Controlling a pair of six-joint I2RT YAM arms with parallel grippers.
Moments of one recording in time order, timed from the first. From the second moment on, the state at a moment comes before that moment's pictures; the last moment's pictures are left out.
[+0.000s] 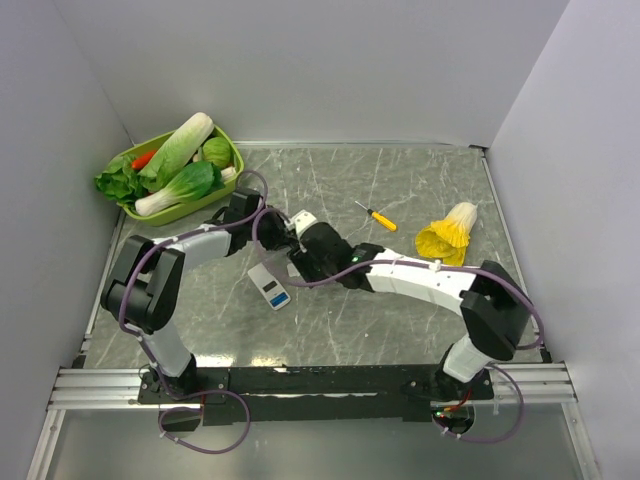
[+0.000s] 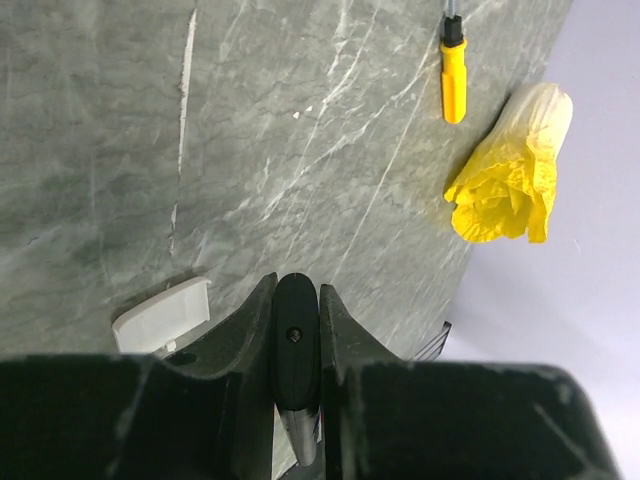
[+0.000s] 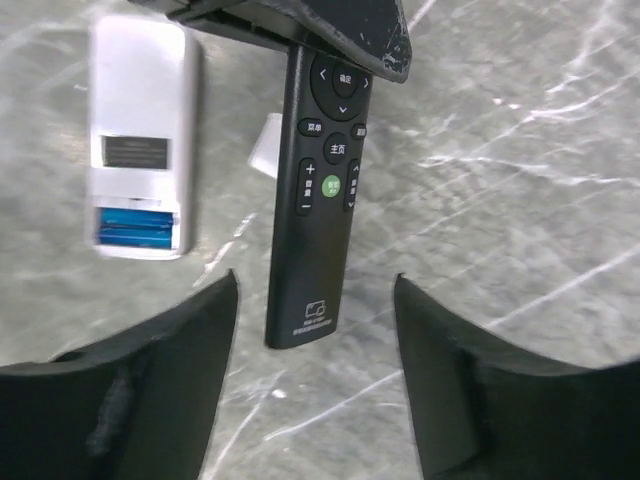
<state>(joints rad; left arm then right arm) -0.40 1.72 0.97 0.04 0.40 -1.03 0.92 1.57 1.06 -0.28 0.20 0.13</state>
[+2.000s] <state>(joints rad) -0.39 1.37 0.60 0.95 0.84 -1.14 0.55 1.25 0.75 0.23 -0.82 0.57</state>
